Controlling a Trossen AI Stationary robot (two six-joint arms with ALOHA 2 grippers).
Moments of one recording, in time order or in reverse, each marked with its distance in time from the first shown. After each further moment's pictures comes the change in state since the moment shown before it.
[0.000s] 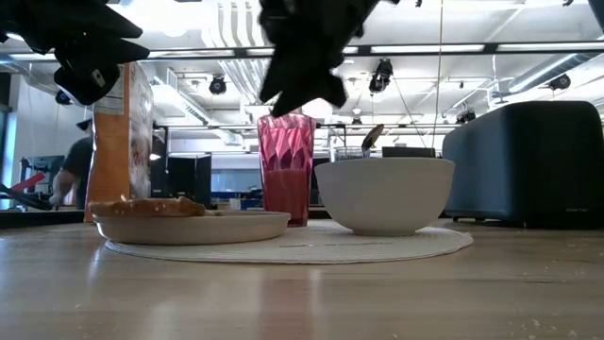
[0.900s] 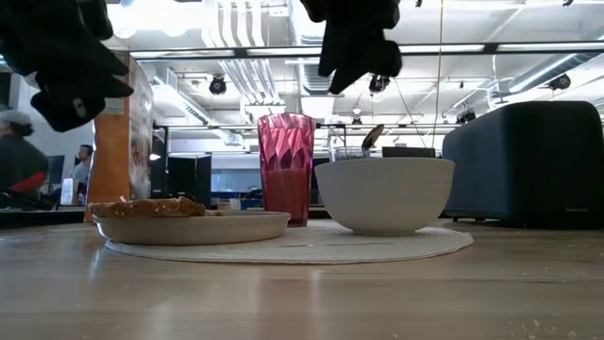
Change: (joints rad) left arm 0.007 0.026 0.000 -0.150 0.078 -0.279; right arm 0.100 -0.109 0.000 -0.274 0.067 0.187
